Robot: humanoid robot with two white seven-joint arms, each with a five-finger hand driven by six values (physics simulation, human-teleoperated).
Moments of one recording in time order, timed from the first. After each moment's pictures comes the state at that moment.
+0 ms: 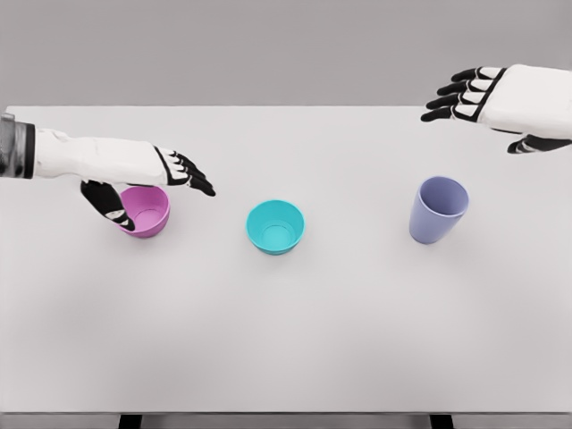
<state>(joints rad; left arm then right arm) -1.16 1.00 -1.26 -1.53 0.11 -0.59 -0.61 -0.73 -1.06 0.47 -1.70 0.28 -0.61 0.61</state>
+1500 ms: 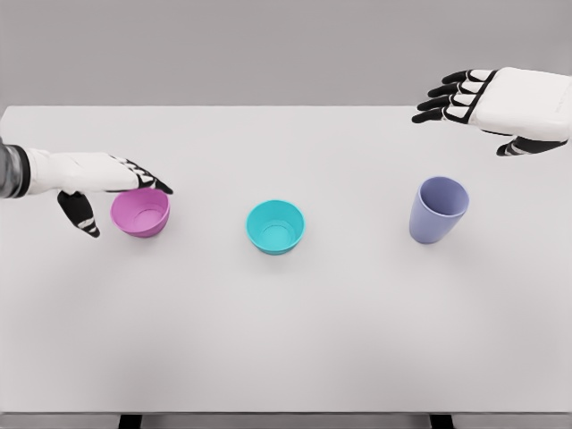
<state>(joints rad) -1.10 1.09 -1.26 -1.68 -0.07 -0.16 -0.61 -0.72 -1.03 0.46 -1.70 0.28 -0.61 0.61</state>
